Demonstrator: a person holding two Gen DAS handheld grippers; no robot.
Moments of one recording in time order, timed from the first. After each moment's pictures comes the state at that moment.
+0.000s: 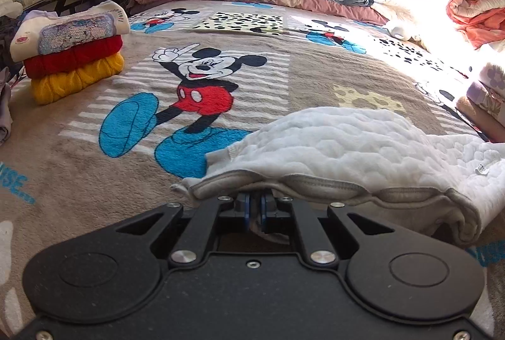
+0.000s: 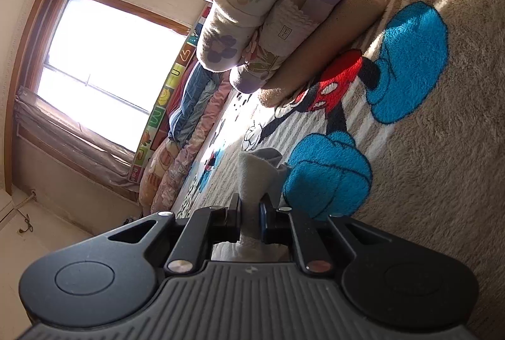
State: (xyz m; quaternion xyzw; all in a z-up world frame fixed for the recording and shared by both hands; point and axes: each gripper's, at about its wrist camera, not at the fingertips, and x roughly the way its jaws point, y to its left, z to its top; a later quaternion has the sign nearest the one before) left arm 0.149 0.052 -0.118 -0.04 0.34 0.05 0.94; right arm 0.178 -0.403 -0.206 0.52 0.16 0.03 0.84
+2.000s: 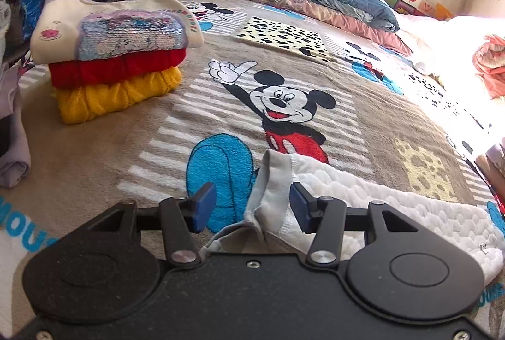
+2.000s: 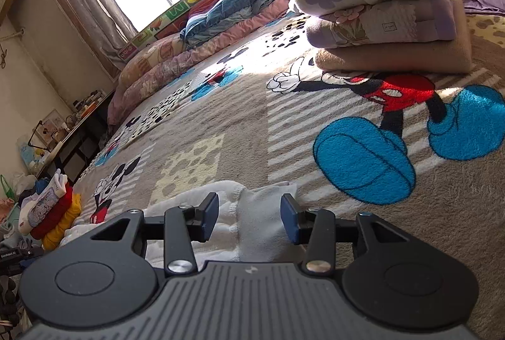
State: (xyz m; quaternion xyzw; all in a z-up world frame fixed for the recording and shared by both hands) left arm 0.214 0.191 -0.083 -0.10 0.36 0.00 0.93; right arm 0.180 -0.340 -0.146 0.26 0.30 0.08 0.91
